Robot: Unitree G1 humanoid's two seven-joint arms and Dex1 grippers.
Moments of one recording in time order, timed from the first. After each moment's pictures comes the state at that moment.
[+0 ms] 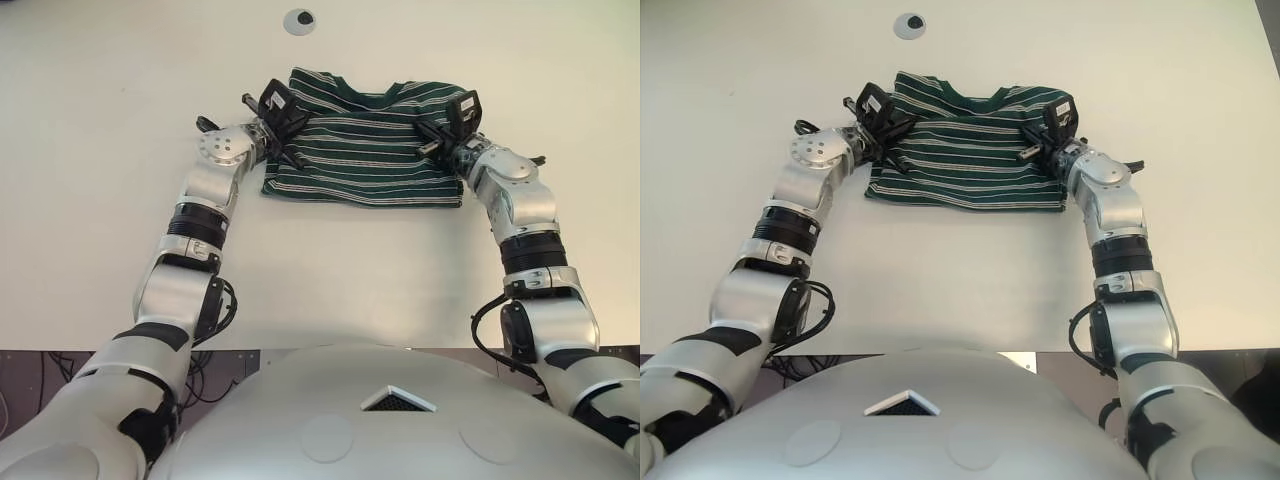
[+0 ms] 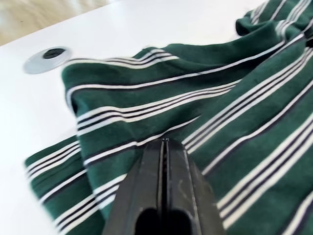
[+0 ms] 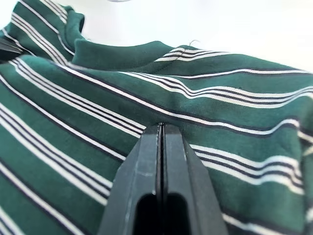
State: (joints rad) left arm -0.53 0.25 -0.17 0.72 -0.01 0.10 -0.57; right arm -0.36 -0.32 0.09 0.48 0.19 0.29 0.49
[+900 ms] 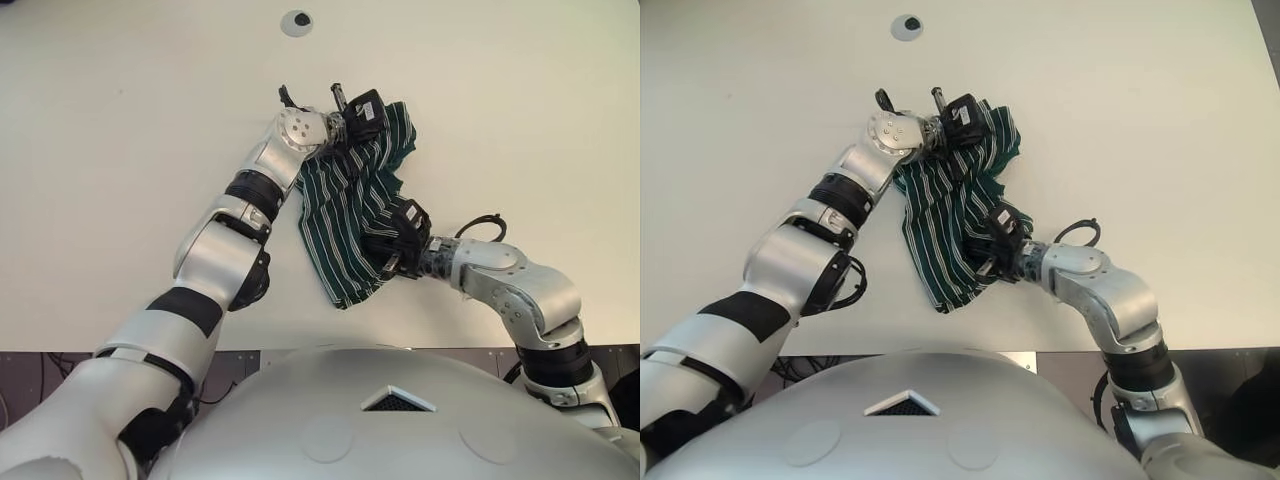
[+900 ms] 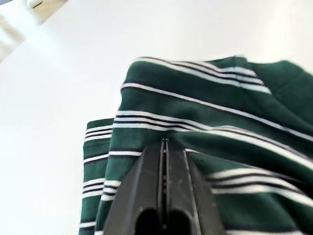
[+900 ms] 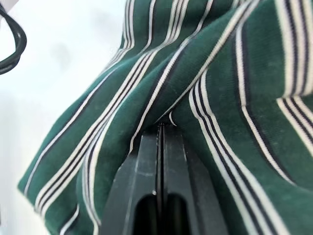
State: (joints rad) left arm -0.79 0.03 -0.35 1.06 0.19 -0.12 -0.65; right arm 0.14 -0.44 0.24 -0.55 0.49 1.05 0.53
